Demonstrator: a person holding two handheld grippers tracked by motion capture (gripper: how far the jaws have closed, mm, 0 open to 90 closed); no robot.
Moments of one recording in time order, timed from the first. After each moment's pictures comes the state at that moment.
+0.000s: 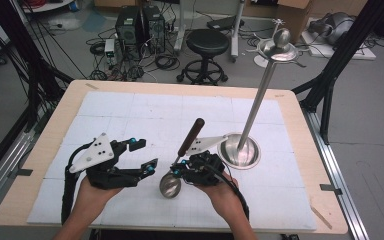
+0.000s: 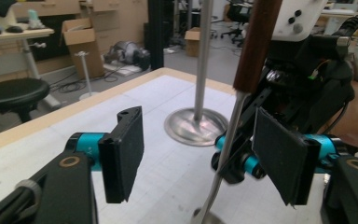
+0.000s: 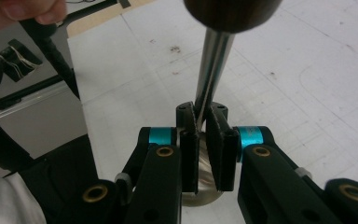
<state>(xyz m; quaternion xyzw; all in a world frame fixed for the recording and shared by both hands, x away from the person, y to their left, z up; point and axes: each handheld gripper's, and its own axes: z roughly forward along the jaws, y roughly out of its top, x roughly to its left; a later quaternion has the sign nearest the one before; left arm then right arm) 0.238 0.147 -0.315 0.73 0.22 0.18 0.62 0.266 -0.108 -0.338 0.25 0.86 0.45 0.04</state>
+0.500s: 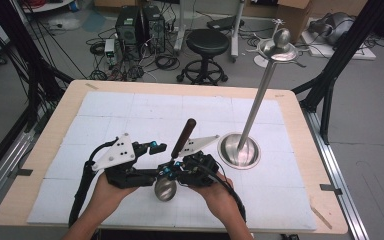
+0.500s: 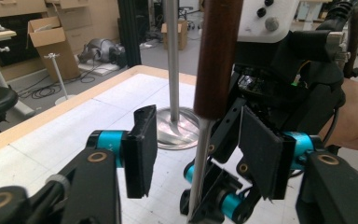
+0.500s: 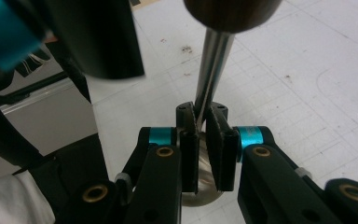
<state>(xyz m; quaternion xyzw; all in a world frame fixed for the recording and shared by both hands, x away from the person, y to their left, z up) 0.242 0.118 -0.317 0.76 0.18 0.16 0.61 0.264 -0.095 -0.337 0.24 0.86 0.44 0.03</state>
